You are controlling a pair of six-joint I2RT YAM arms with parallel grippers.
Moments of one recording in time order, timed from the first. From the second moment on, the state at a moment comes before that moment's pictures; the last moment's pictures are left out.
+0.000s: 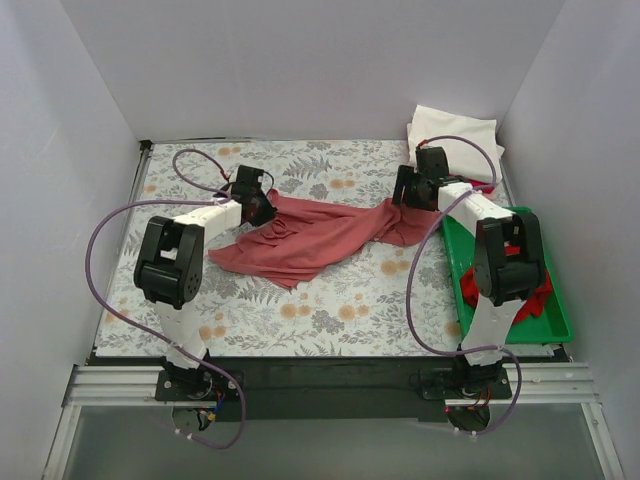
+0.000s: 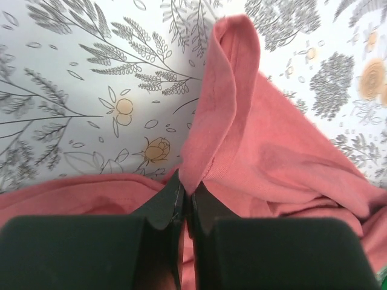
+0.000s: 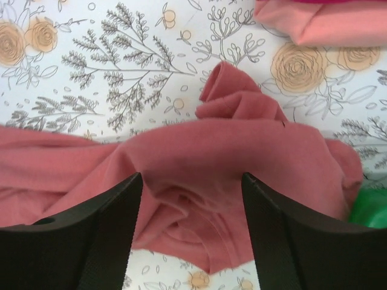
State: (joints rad) left arm -0.29 1.92 1.25 -0.21 -0.08 -0.80; right arm 0.22 1.85 1.32 -0.31 0.01 0.33
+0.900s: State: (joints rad) left arm -0.29 0.82 1.17 -0.20 -0.23 -0.77; right arm 0.23 0.92 1.19 -0.22 -0.15 0.25
